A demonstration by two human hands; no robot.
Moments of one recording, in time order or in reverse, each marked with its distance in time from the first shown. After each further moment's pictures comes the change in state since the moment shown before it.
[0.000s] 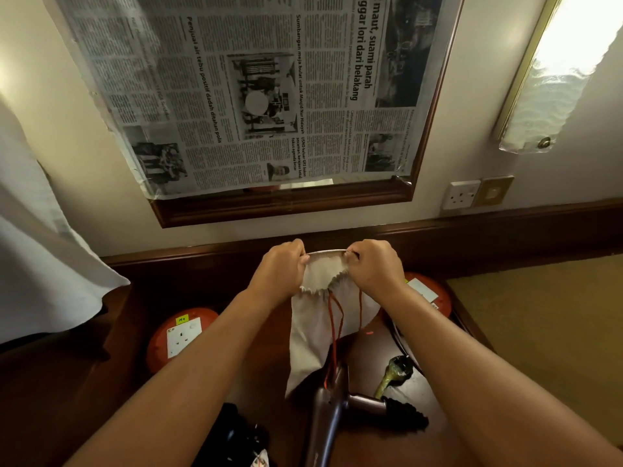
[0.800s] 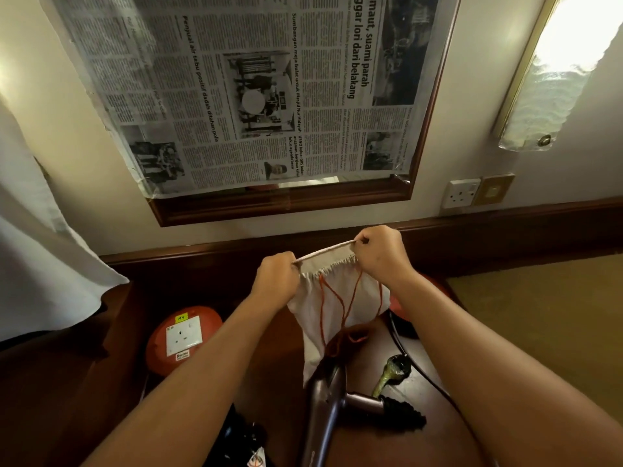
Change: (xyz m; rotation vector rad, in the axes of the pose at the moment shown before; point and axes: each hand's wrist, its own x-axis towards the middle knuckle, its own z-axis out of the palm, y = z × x) left_hand -0.003 0.005 0.009 0.041 -0.135 -0.325; right_hand 0.017 0.006 -0.020 0.179 -0.021 0.155
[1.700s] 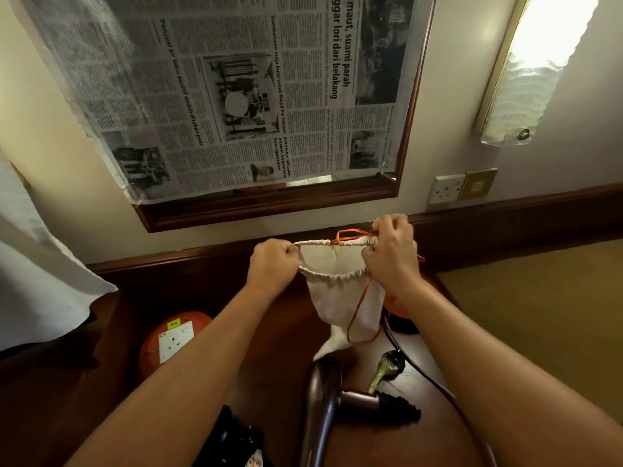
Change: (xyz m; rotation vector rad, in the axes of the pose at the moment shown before) left_hand 0.005 0.021 -0.010 -0.189 0.119 0.001; right_hand -0.015 0.029 -0.010 -0.215 0.242 -0.078
